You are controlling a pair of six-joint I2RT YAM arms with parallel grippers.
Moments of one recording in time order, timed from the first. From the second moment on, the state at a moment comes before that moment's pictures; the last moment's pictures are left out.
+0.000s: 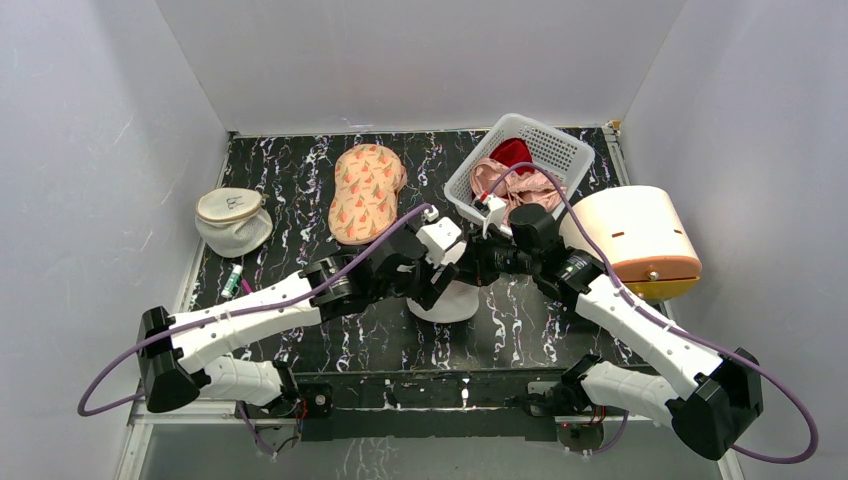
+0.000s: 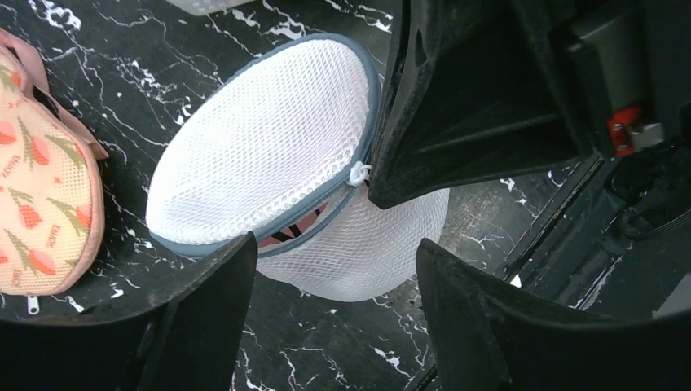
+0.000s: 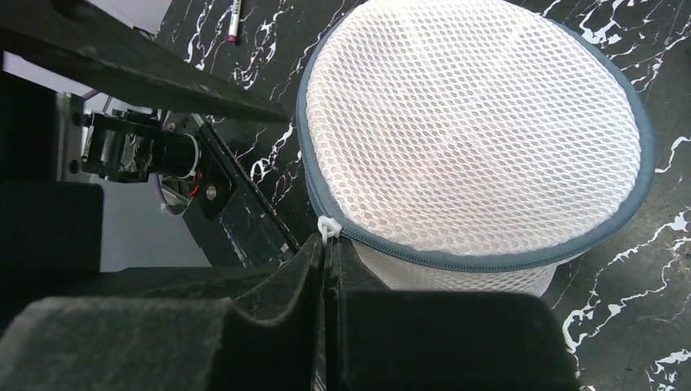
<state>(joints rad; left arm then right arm) -1.11 1.26 1.11 -0.50 -0.23 -0.10 0.63 1.04 0.84 -0.32 -0.46 0.40</state>
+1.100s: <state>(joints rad) -0.89 1.26 1.02 -0.39 0.28 0.15 0.63 1.02 0.84 -0.33 -0.46 0.39</state>
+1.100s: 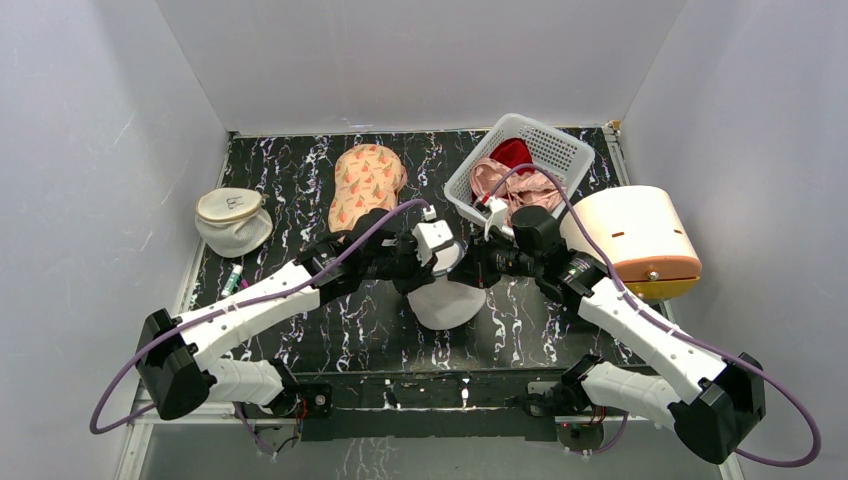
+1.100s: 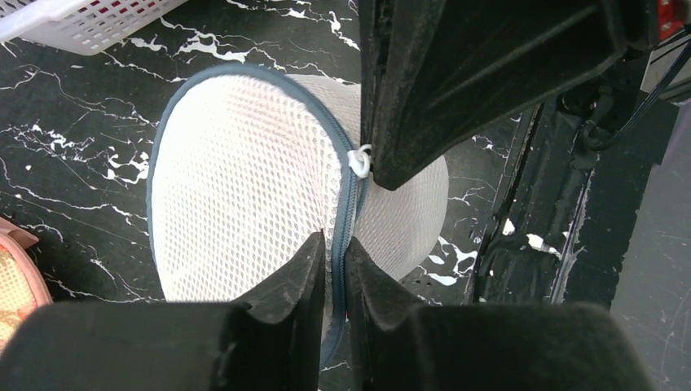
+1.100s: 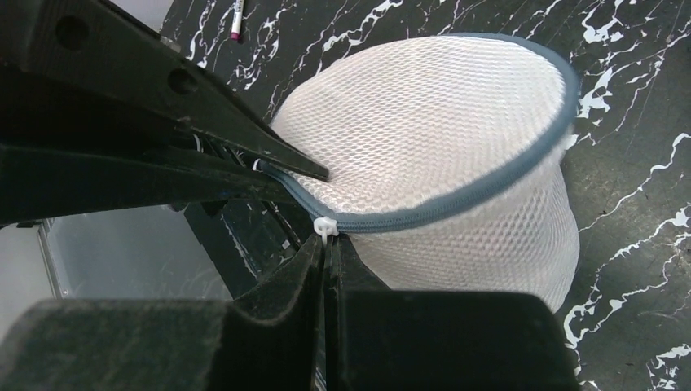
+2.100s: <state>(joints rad) -0.90 1.12 1.02 -0.51 0.17 0.20 0.45 1.11 0.82 -0.33 -0.46 0.46</state>
